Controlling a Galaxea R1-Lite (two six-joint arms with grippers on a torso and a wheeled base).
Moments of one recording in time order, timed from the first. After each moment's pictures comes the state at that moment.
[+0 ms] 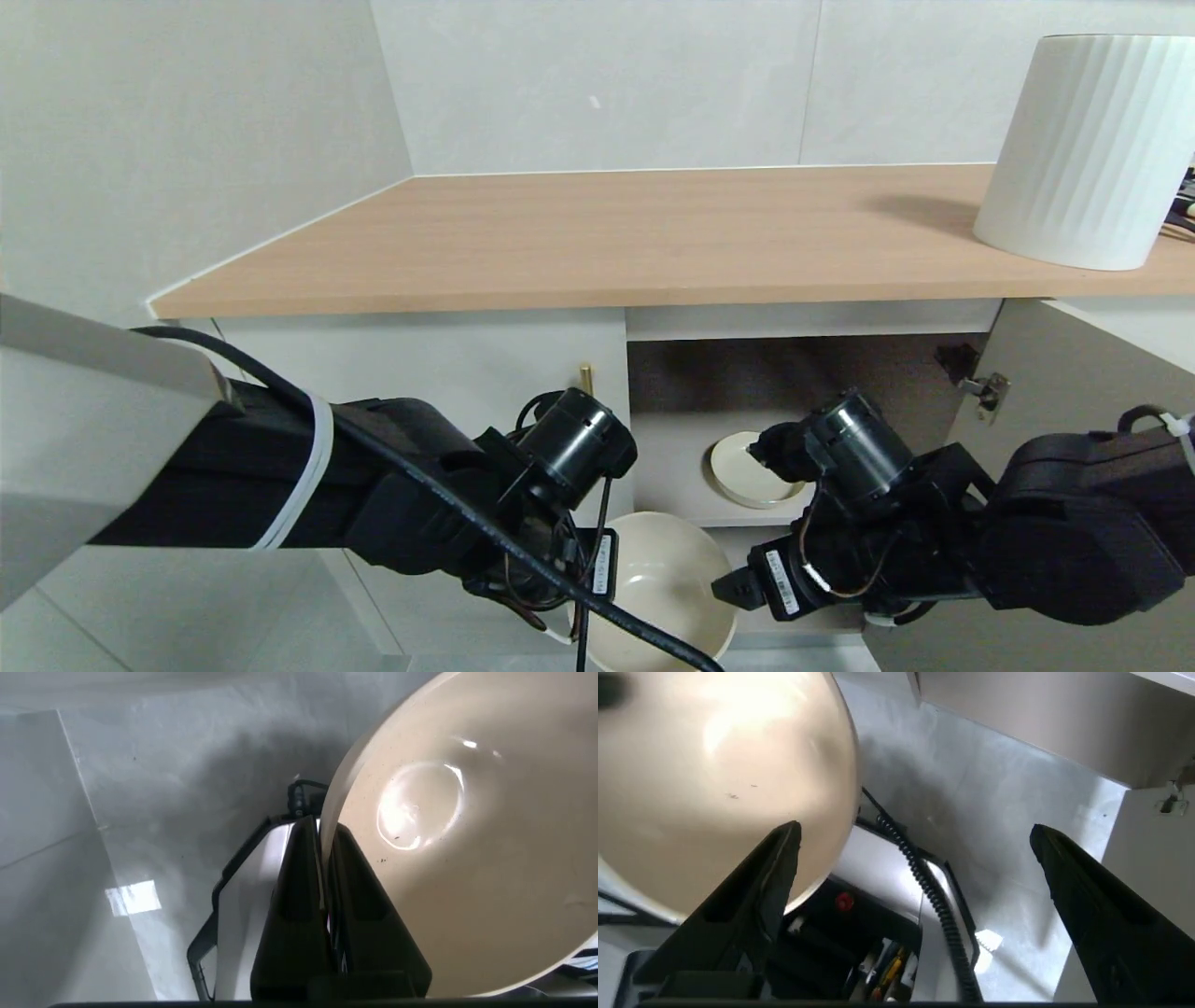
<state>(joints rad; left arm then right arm) -0.75 1.97 -1.14 0.33 0.14 -0.63 0.74 1.85 -0.94 0.02 -0.06 0.34</state>
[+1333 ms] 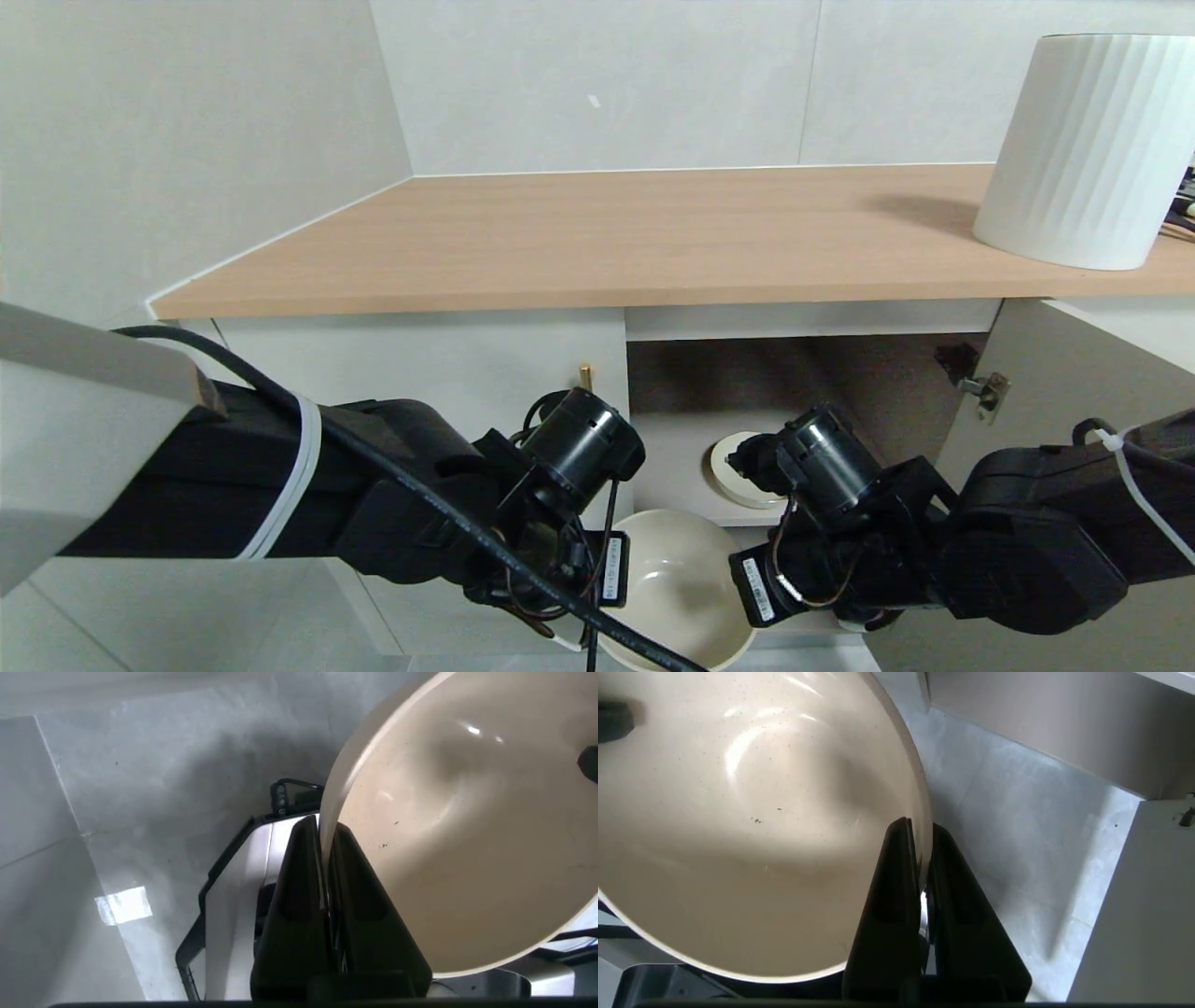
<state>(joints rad) -0.75 1.96 -1.14 0.34 0.14 -0.63 0.74 1.90 -0.94 -0.02 -0.08 0.34</state>
